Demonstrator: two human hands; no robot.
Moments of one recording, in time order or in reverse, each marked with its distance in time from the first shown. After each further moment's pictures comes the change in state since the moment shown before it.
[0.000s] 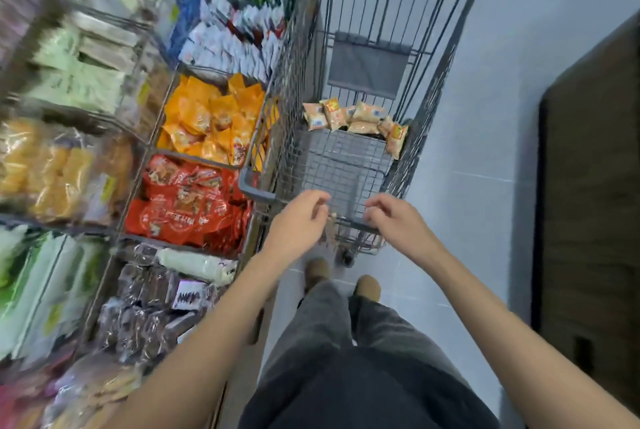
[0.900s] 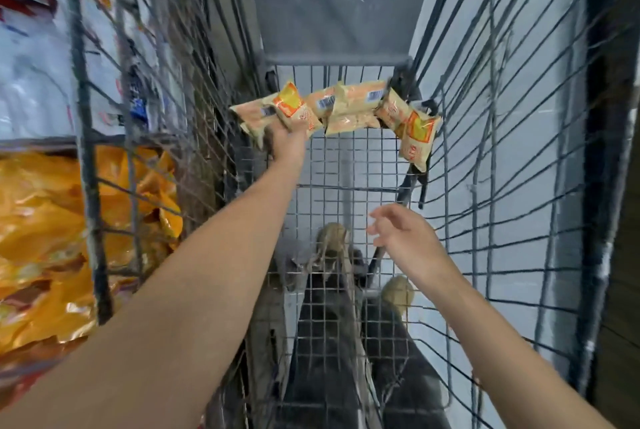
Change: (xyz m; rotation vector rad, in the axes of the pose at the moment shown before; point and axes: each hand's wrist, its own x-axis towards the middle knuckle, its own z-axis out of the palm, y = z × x) left_hand 0.461 -0.155 0.162 -0.563 0.081 -0.642; right_hand 0.301 0.072 0.028 0.294 0.113 0.516
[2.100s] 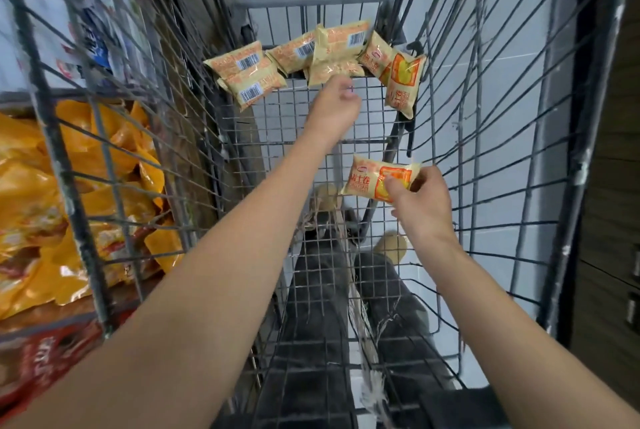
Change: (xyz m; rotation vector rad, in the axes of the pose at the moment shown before) left_hand -0.106 0.025 0.023 0.362 -0.464 0.187; right_hand -0.013 0.033 0.005 0.249 0.397 0.127
